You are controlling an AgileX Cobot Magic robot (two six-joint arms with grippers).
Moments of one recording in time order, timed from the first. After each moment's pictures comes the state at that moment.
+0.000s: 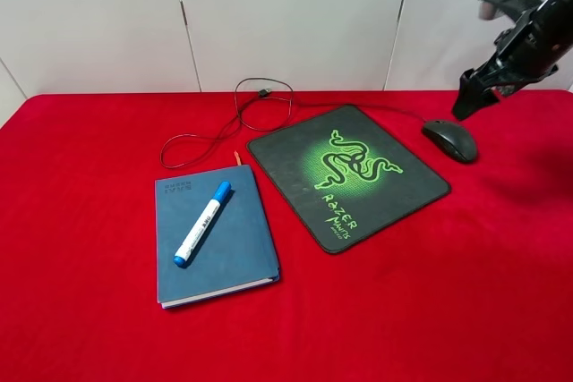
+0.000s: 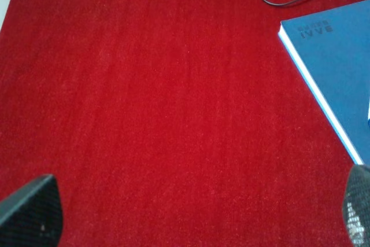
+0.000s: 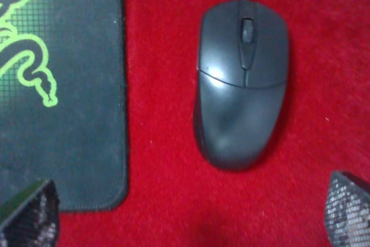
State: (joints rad) left arm -0.02 0.00 -0.49 0.03 1.06 0.01; right arm -0.04 1.86 -1.40 0.21 0.84 -0.65
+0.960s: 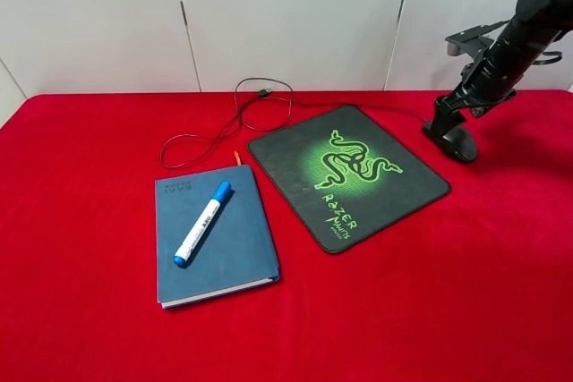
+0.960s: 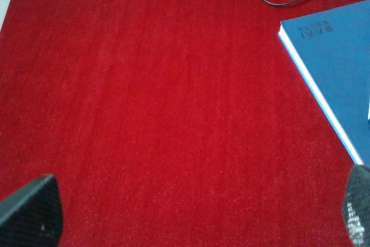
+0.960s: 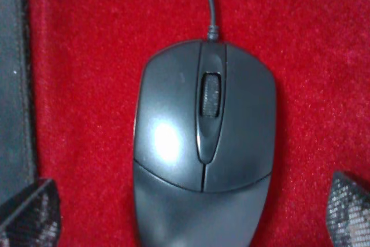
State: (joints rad) left arm -0.02 0.00 -0.49 0.03 1.06 0.01; right arm -0.04 2.17 -1.63 0.17 0.82 -0.62
